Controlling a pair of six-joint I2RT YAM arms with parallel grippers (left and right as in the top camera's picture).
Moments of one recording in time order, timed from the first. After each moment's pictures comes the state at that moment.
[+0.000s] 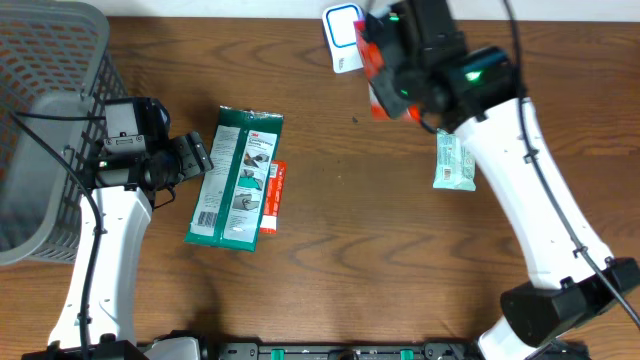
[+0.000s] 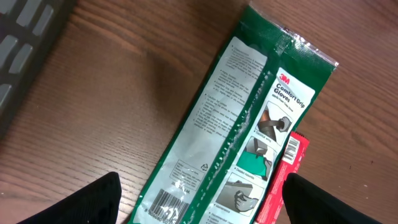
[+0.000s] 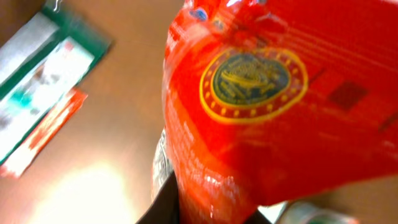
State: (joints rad) left arm 0.11 1.38 1.08 -0.76 0.10 -0.29; right arm 0.43 1.79 1.97 -1.14 0.06 -0.14
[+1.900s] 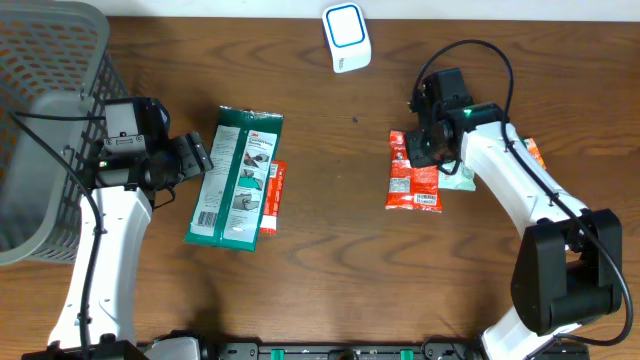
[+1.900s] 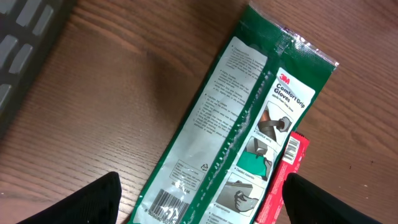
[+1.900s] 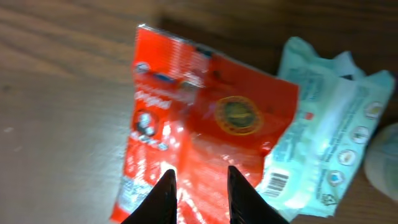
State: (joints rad) left arm 0.11 1.38 1.08 -0.76 0.10 -0.29; right arm 0.24 1.81 1.31 -0.77 0.02 0.08
